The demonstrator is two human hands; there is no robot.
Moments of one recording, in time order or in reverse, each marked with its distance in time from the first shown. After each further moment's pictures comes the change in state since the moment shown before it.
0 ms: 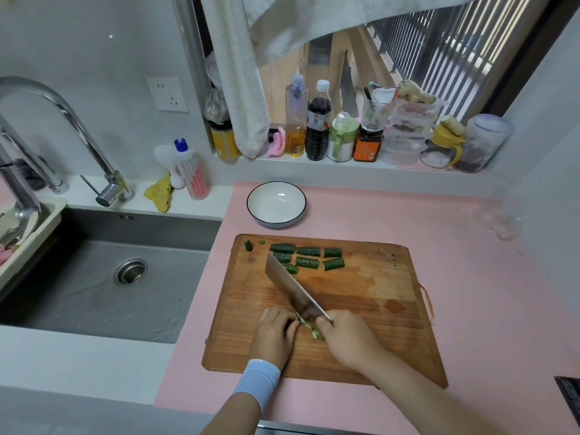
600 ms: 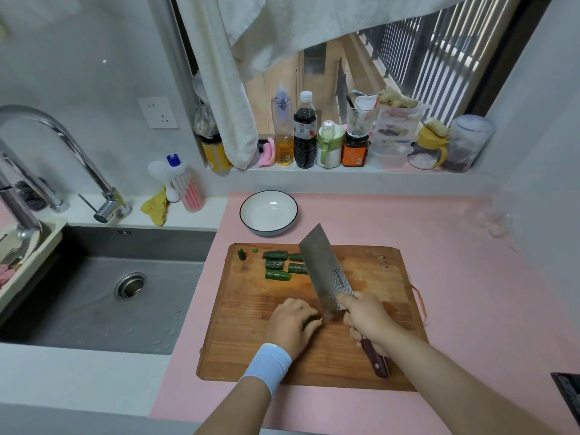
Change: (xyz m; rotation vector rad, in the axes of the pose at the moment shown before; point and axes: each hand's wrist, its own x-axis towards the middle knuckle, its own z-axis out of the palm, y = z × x) left_hand 0.035 0.043 0.009 0.079 -0.103 0.270; right_hand 0.012 0.023 -0.048 0.671 0.008 0.229
